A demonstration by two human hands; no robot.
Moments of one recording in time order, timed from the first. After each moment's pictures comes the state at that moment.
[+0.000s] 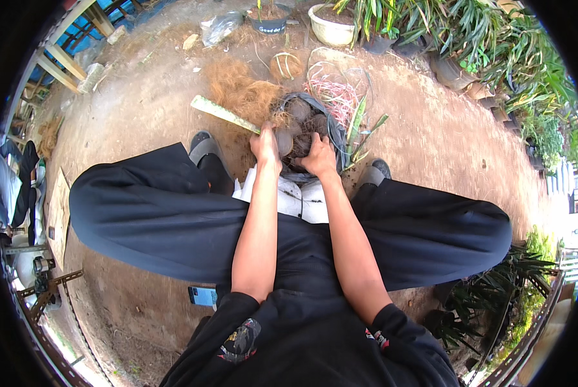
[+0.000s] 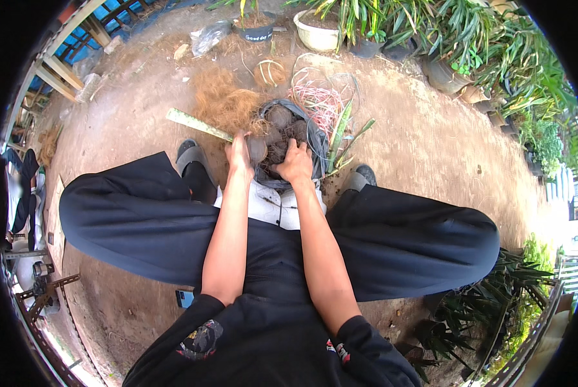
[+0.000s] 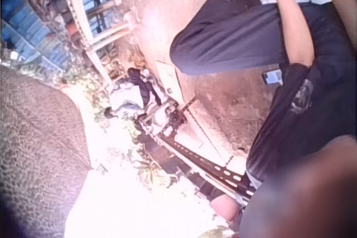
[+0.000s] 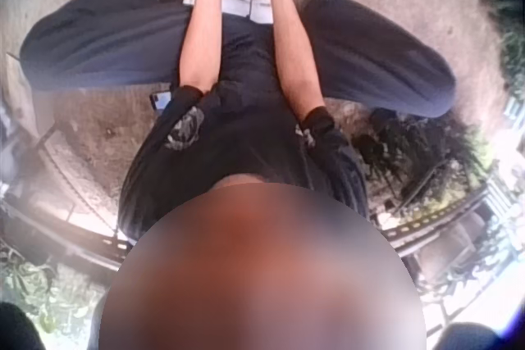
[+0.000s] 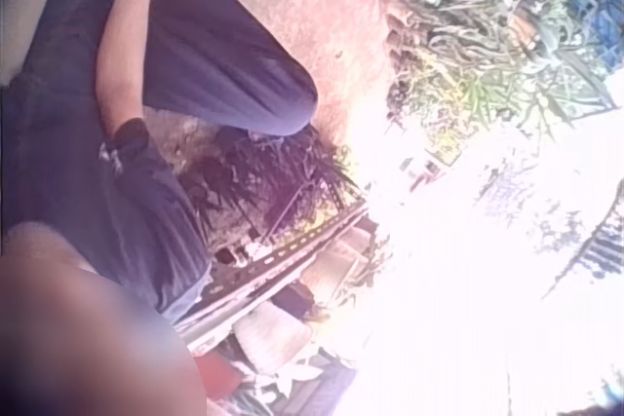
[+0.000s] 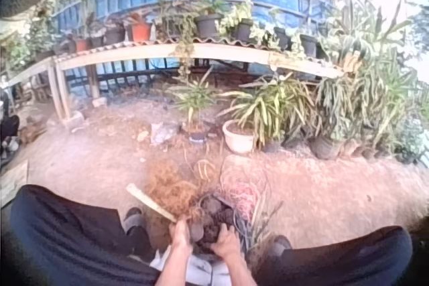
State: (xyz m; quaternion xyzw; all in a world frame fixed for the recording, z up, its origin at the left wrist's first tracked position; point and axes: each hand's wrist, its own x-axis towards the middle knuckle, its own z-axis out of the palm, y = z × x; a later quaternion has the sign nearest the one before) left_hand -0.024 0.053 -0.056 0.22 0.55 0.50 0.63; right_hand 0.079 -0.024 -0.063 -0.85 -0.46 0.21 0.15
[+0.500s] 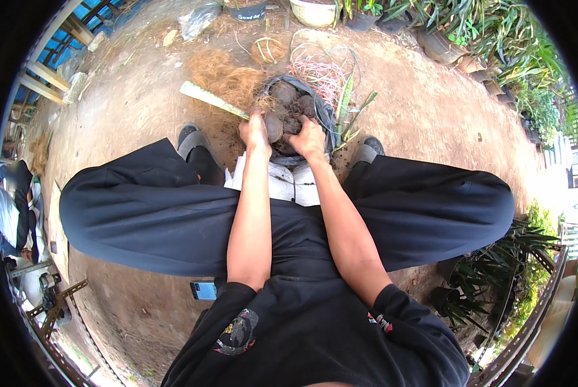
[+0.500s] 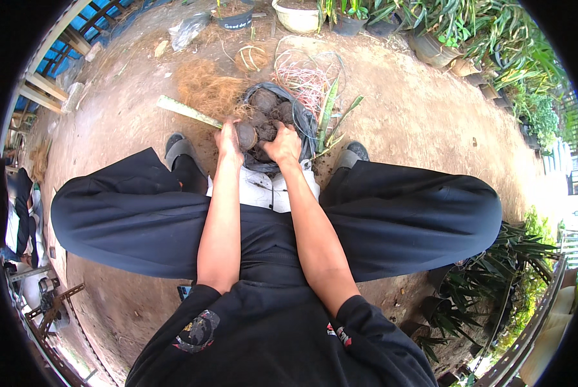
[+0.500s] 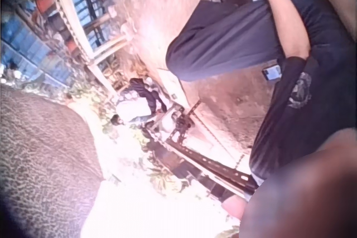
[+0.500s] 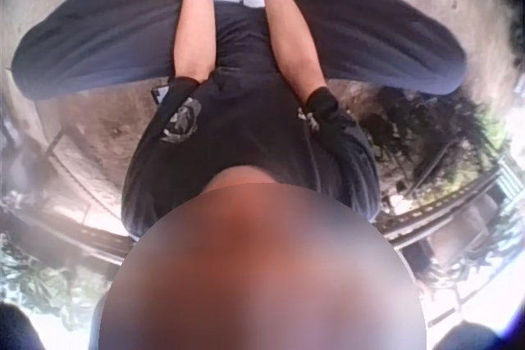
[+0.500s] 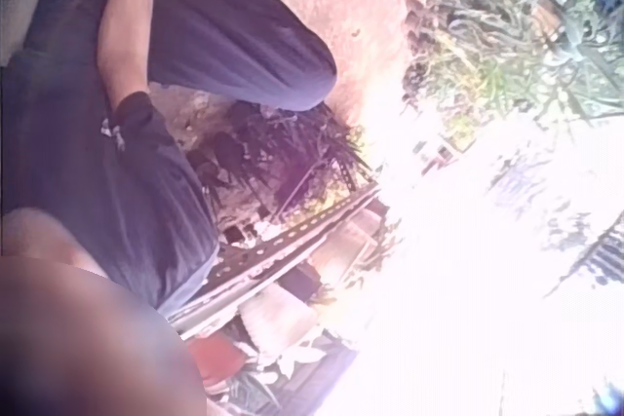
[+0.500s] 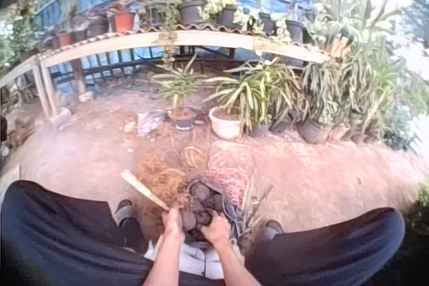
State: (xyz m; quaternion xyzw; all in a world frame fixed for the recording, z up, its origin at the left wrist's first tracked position) left_hand -0.019 0.052 -0.054 0.24 0.56 0.47 0.64; right_hand 0.076 -0.025 -0.065 -0.86 -0.38 0.21 0.25
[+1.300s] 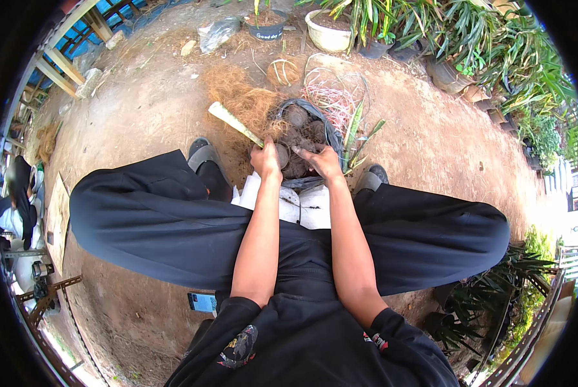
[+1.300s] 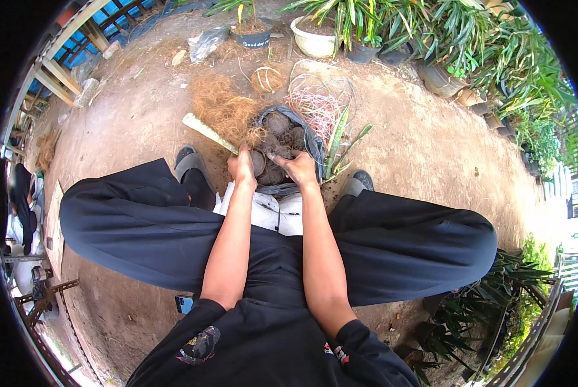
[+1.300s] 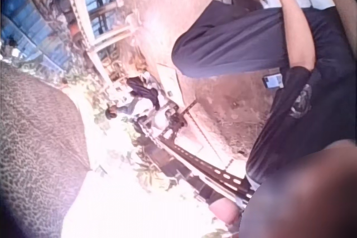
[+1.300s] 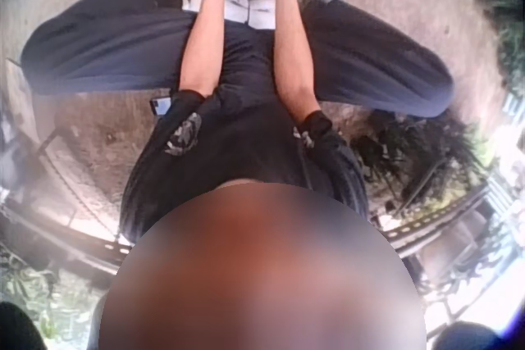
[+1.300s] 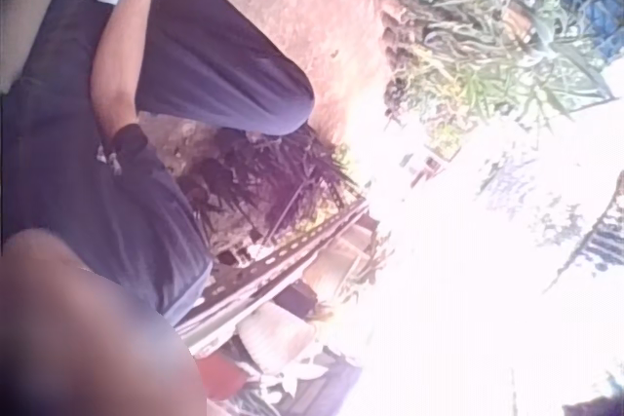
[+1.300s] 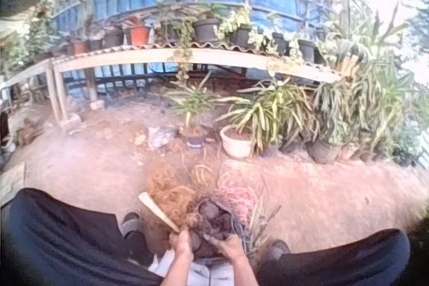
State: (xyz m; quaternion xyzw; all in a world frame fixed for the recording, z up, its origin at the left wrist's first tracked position) left_hand -0.022 0.042 -0.069 0.31 0.66 0.45 0.52; right_hand 0.097 -0.027 -0.060 -0.76 -0.29 0.42 0.40
